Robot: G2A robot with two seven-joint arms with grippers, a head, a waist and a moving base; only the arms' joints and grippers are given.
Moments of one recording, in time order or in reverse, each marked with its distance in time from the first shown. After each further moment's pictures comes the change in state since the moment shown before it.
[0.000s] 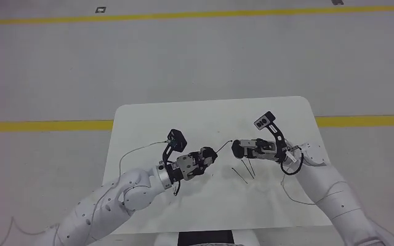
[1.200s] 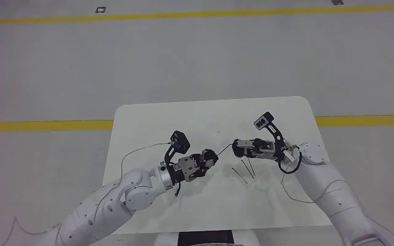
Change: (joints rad) left arm 0.002 -0.014 0.002 0.010 0.031 0.000 -0.042; right arm 0.021 -0.012 -0.005 0.052 -0.038 0.000 0.000
